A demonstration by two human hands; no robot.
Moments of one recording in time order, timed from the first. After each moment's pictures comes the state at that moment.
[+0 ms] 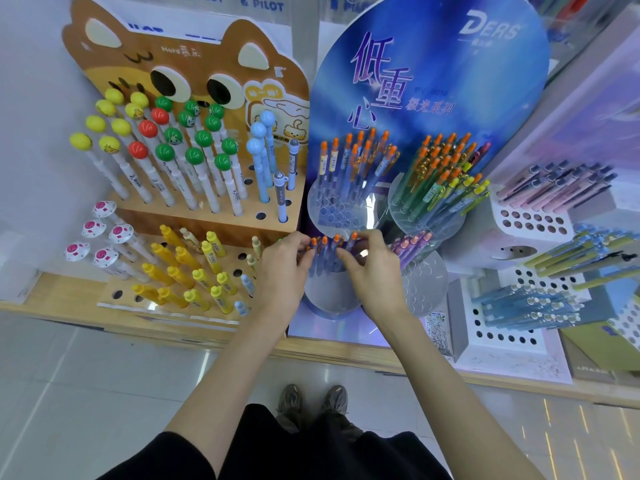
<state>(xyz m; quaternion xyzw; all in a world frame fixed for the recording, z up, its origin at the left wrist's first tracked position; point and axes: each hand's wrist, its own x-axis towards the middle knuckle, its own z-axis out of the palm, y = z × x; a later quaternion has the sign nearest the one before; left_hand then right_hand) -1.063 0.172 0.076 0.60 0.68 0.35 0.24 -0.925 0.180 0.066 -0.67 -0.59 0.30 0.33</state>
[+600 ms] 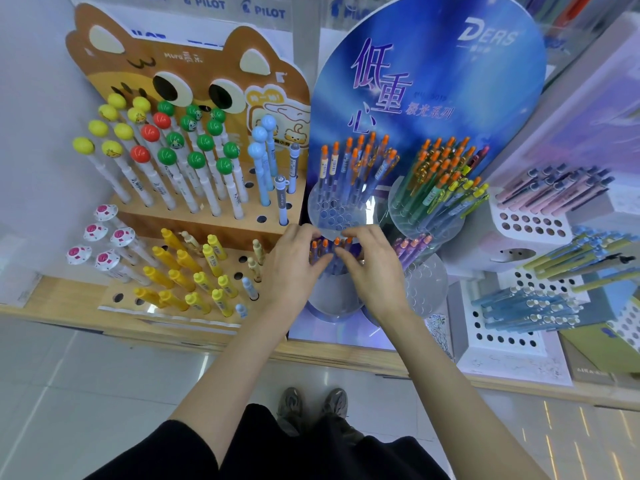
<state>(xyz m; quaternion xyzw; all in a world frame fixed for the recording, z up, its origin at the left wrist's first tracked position) -1.058 0.180 0.084 0.65 0.66 0.29 0.22 -0.924 0.182 0.079 -0.62 -0.68 0.23 0.31</state>
